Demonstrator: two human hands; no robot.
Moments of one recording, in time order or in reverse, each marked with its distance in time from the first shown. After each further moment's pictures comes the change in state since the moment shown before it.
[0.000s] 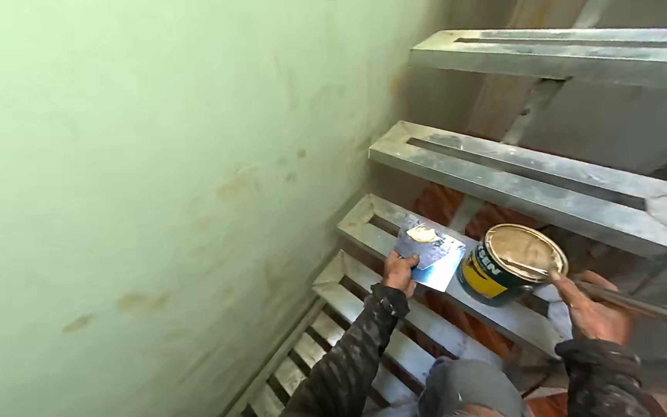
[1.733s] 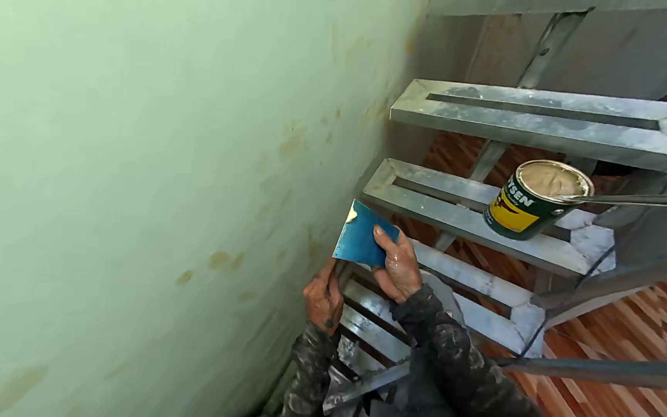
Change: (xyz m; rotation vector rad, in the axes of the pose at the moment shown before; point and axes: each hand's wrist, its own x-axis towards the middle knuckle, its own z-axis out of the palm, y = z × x) left_hand -0.171 0.083 -0.303 1.116 0.290 1.177; right_hand -0.350 -0.202 0.217 0.925 -0.559 0.601
